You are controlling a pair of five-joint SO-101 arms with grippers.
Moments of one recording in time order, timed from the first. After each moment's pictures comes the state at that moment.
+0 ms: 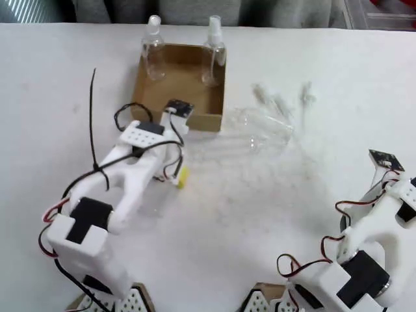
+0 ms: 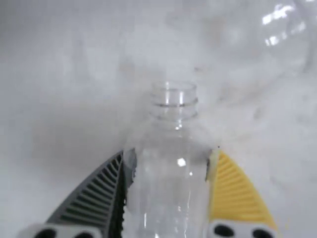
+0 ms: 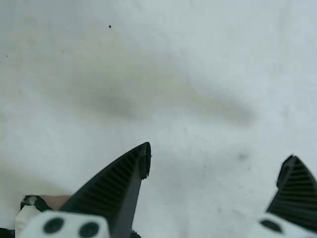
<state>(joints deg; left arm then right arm) 10.9 13.0 23.5 61.8 1.3 44.7 -7.6 35.3 76.0 42.4</state>
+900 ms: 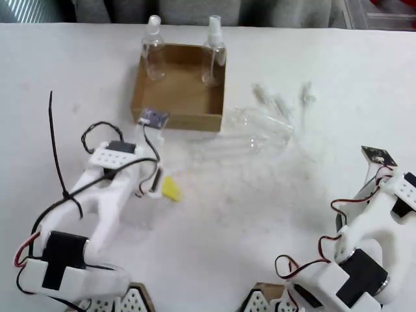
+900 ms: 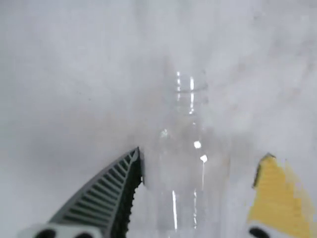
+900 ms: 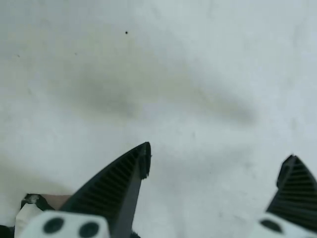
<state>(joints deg) 4.3 -4.6 42.3 57.4 -3.3 41.8 -7.6 35.3 76.0 42.4</state>
